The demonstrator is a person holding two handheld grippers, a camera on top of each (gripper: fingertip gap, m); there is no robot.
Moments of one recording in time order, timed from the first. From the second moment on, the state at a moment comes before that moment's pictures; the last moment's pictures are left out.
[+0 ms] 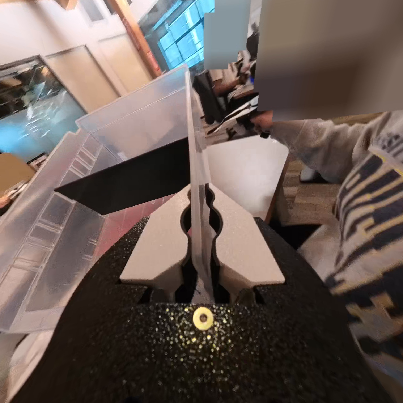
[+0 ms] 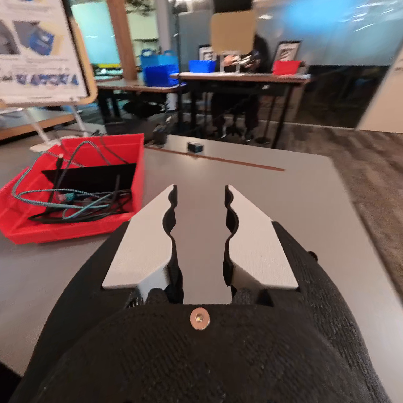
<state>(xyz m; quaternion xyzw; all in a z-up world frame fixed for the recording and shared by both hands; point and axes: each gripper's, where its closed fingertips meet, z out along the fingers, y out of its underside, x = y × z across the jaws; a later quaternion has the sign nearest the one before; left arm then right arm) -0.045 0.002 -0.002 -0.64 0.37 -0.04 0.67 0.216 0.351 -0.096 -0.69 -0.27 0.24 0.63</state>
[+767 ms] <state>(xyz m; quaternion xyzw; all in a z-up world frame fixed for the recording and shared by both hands) 0.313 0.386 -0.150 -0.77 0.32 -0.15 0.53 0.423 0.362 -0.115 -0.68 -0.04 0.27 0.68</state>
